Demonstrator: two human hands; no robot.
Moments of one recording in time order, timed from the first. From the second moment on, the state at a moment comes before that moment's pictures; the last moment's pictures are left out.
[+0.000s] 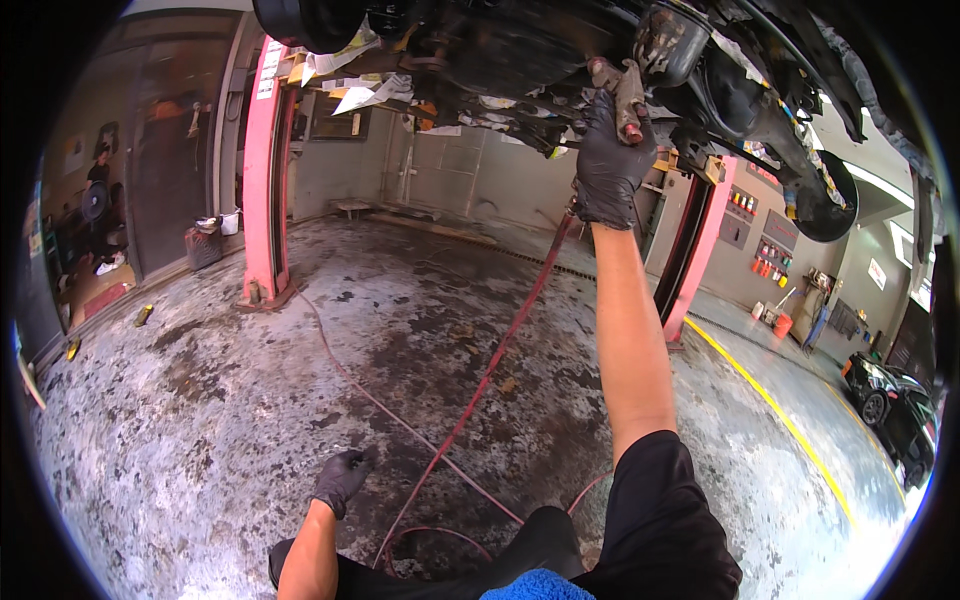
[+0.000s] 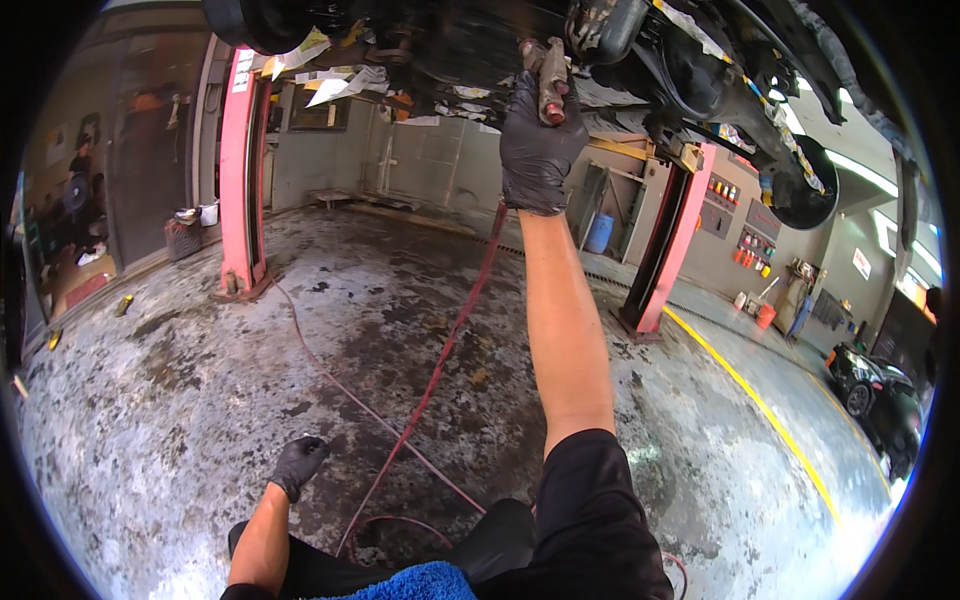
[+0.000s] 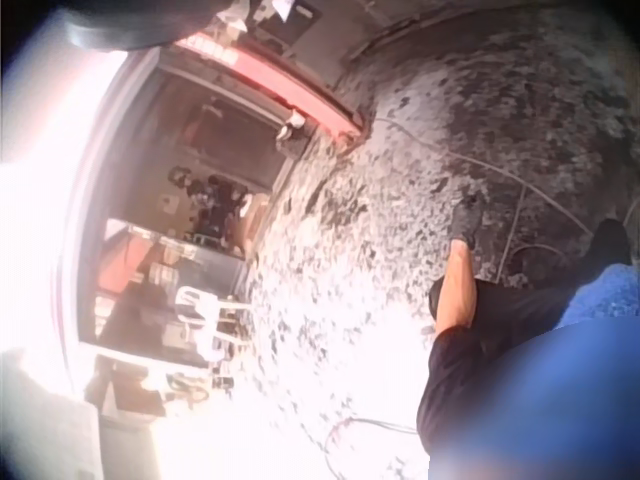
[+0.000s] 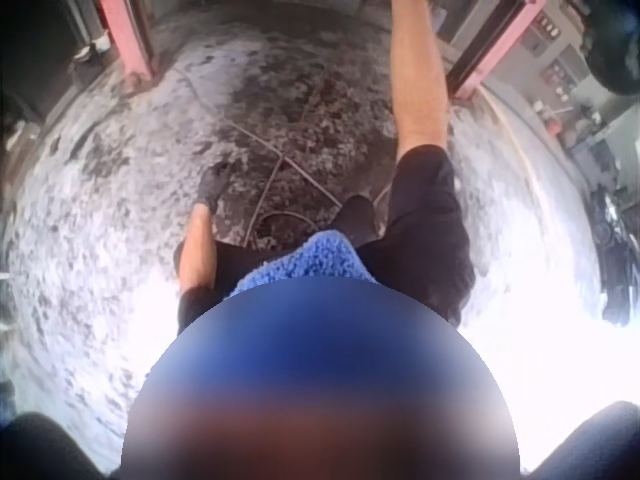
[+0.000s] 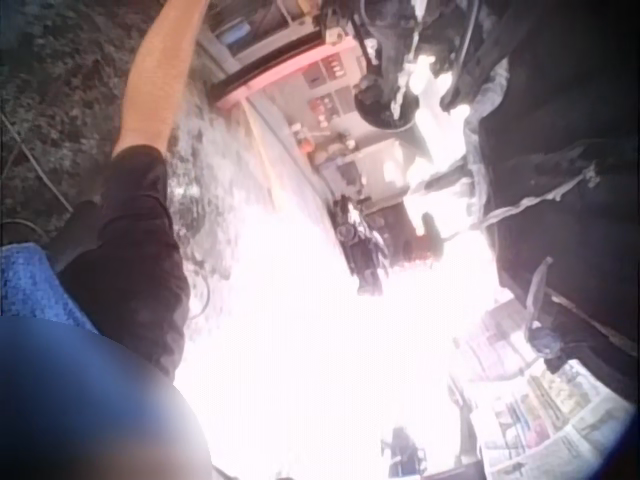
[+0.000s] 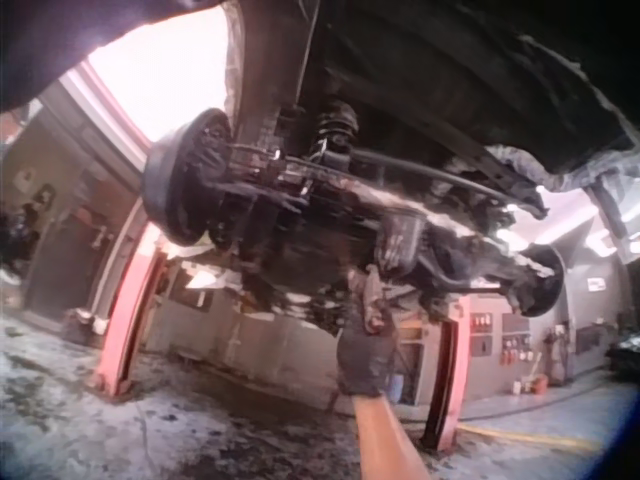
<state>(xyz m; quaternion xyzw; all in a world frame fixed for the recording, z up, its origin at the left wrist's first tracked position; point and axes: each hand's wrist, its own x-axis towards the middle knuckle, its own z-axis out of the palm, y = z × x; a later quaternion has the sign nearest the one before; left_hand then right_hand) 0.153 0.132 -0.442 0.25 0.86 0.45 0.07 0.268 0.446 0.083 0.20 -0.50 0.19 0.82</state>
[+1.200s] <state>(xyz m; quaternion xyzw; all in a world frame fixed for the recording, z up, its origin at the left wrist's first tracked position) 0.153 0.126 -0.438 0.26 0.85 0.46 0.05 0.192 0.380 0.048 0.24 -0.54 0.33 0.73</state>
